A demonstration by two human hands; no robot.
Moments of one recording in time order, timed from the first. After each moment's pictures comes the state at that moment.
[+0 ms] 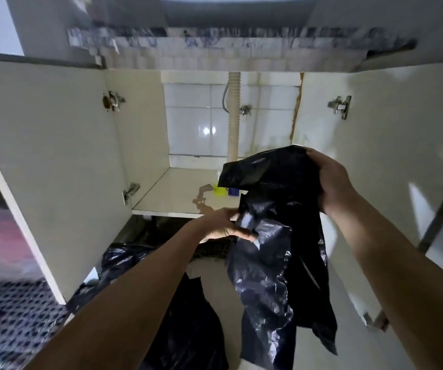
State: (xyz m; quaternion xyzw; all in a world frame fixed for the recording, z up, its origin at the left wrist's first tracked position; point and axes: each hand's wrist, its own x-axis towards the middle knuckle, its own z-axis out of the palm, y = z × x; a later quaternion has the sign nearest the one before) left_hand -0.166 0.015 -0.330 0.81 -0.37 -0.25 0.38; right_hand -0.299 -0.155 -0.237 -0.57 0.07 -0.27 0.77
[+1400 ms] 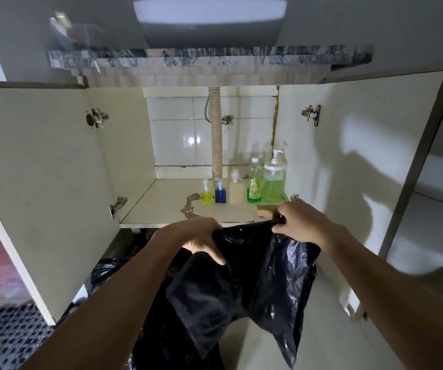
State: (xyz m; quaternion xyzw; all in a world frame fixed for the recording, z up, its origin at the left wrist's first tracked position) left_hand -0.192 0.043 -0.293 0.86 -0.46 -0.18 0.11; right_hand -0.321 -0.167 -0.288 -0.98 0.14 -0.09 0.07
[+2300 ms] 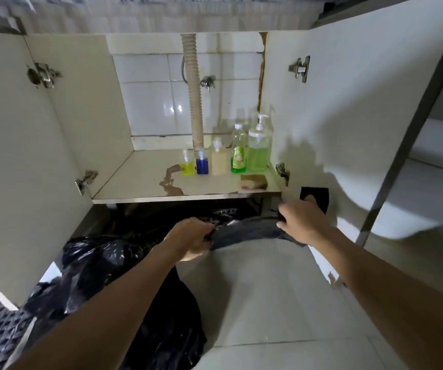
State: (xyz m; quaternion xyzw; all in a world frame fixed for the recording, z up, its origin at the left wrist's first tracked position) left_hand -0.189 -0.003 -0.401 0.88 -0.48 0.02 0.02; right_hand -0.336 -0.218 -0.372 -0.97 0.19 -0.06 -0.11
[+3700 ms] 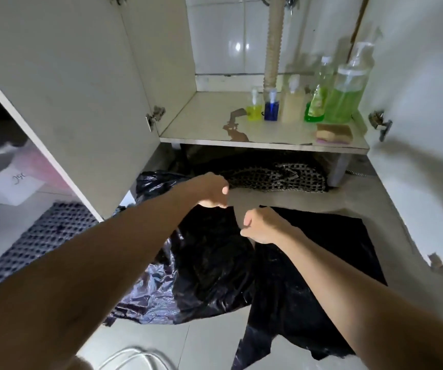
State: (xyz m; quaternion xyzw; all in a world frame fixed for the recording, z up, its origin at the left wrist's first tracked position) left_hand -0.131 0.084 -0.420 0.92 -0.35 -0.15 -0.03; right_hand -0.233 -0.046 -0.479 -0.96 0.09 0.16 0.21
